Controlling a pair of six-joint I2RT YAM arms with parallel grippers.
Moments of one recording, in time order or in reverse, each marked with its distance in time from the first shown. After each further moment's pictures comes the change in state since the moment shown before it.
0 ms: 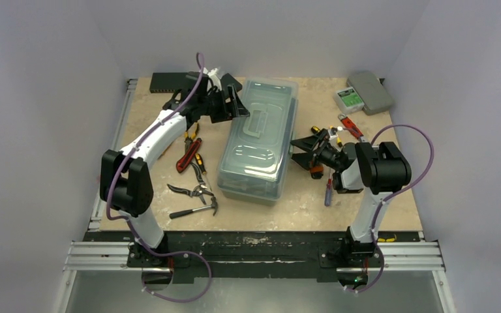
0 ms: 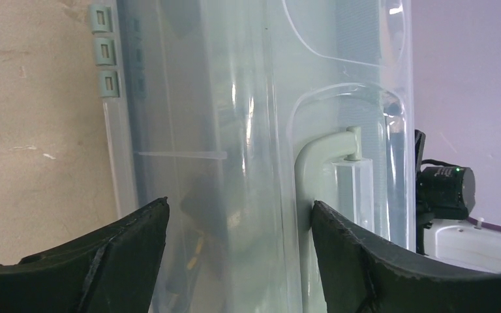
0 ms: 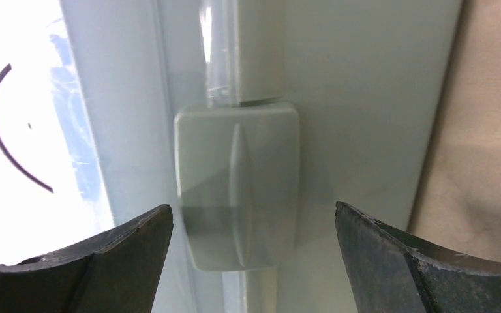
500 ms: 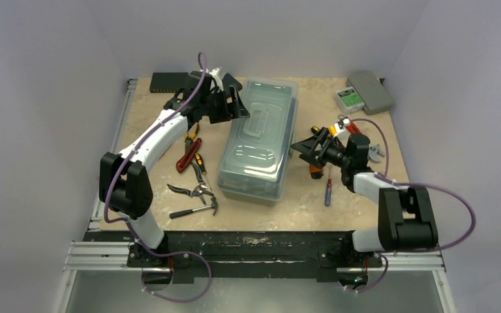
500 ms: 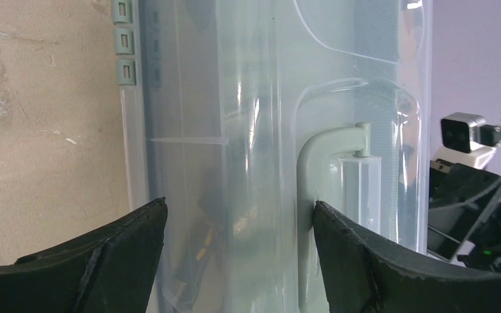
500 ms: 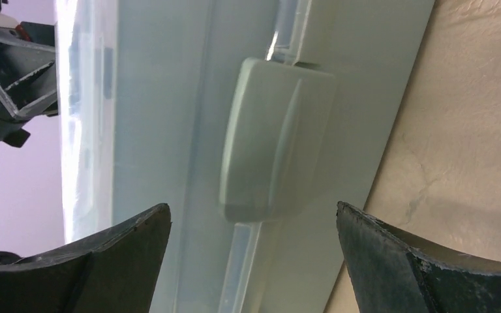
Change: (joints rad) left arm -0.026 -0.019 0.022 -0.070 -0.081 0.005; right arm 0.004 -0.615 0.026 -0.956 0.144 -0.574
